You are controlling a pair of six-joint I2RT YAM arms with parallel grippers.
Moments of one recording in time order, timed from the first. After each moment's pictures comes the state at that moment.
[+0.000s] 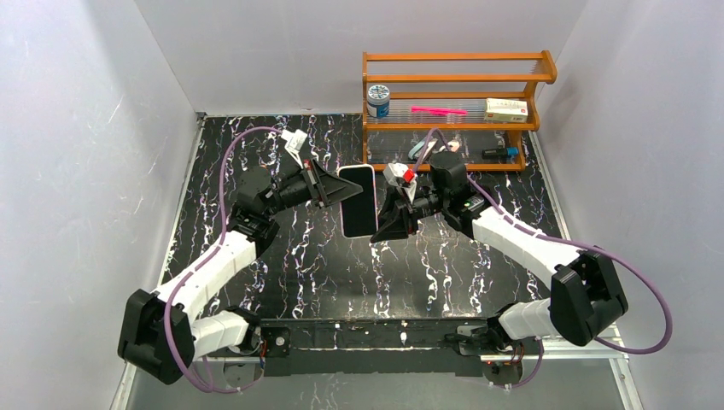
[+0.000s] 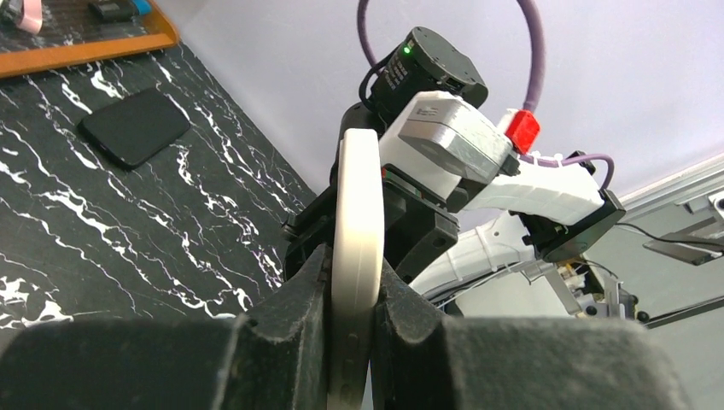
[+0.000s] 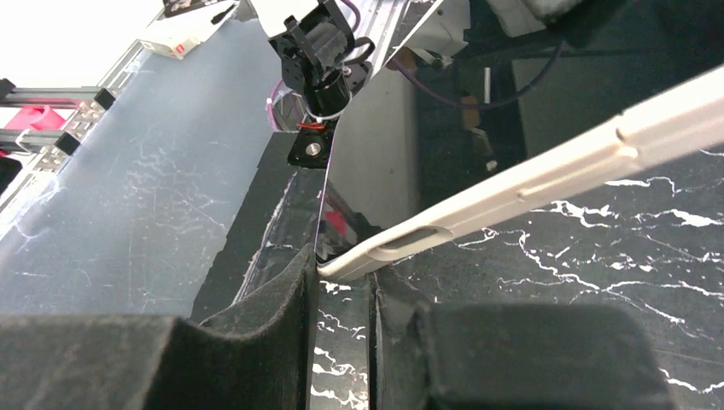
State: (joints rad) left arm -0.45 1.12 0.74 0.55 0.77 -0.99; right arm 0.62 1.35 0.90 0.13 -1.29 -0.09
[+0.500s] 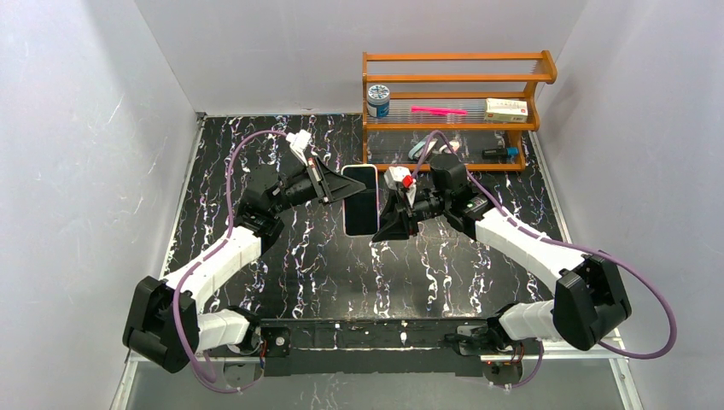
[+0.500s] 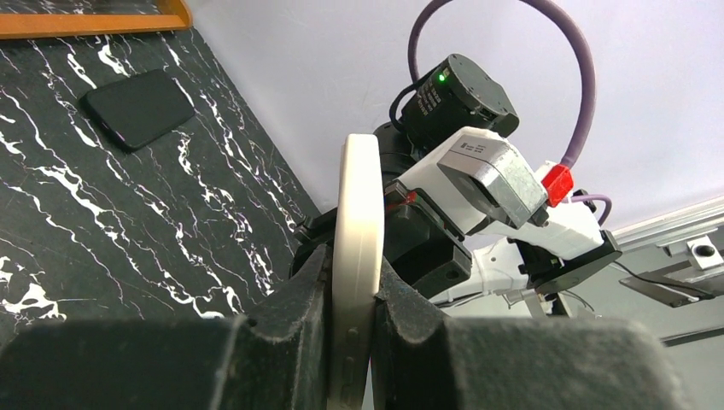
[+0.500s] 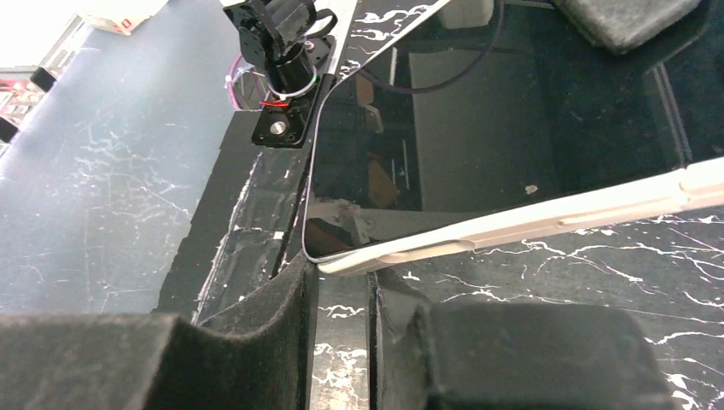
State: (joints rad) left arm -0.46 1.20 0.74 0.57 0.73 -1.08; right arm 0.61 1.32 0.91 -0.02 -1.20 -0.23
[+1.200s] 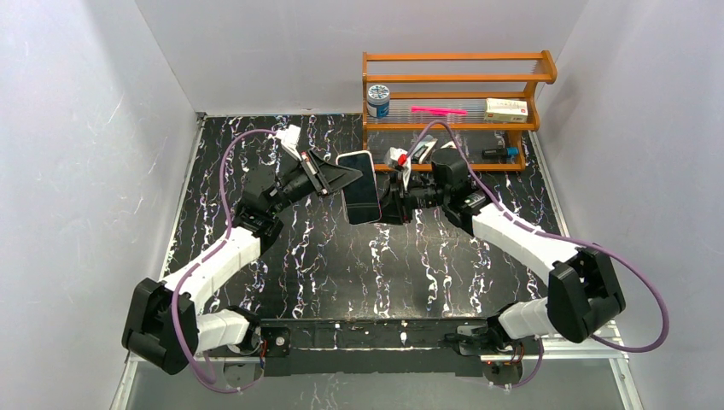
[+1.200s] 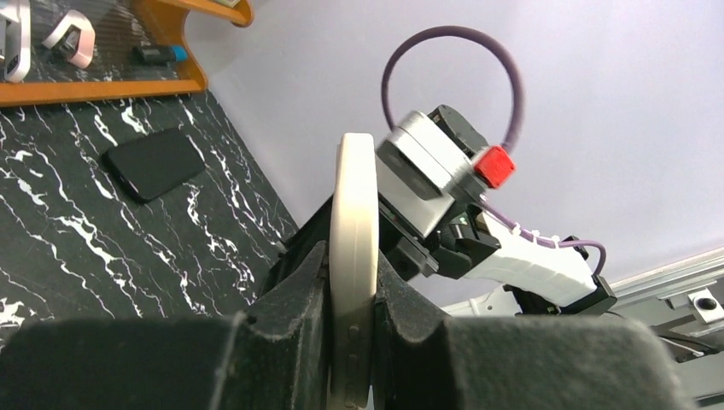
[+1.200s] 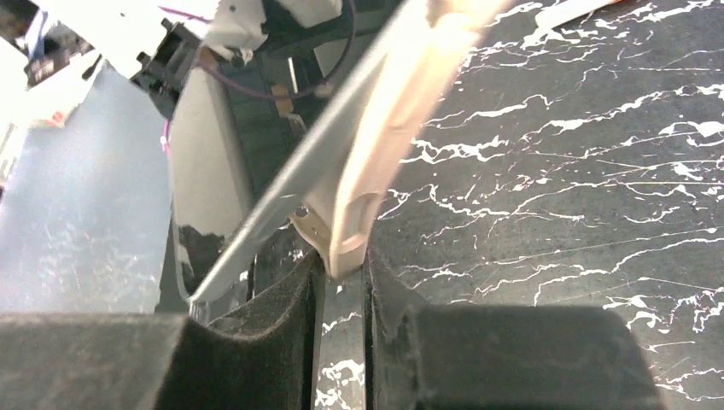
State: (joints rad) left arm -0.46 1.20 0.74 0.61 0.61 -1.12; right arm 0.59 1.36 0.93 0.07 -0.99 -0.02
